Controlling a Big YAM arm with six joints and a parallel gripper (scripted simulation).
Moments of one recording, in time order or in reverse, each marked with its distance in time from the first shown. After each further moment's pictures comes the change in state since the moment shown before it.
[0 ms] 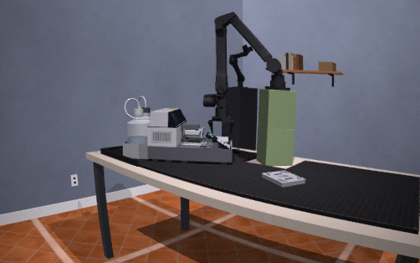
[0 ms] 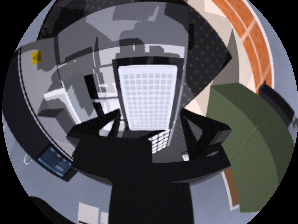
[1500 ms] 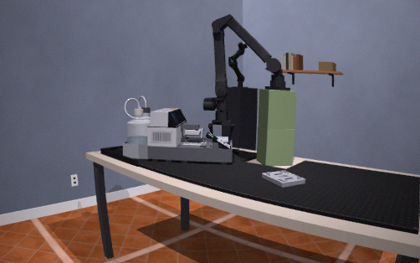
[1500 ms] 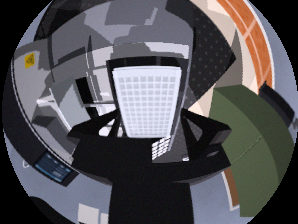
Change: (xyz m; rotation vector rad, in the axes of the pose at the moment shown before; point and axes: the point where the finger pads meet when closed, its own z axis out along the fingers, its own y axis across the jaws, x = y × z) arm 0.000 -0.001 0.020 0.001 0.000 0.000
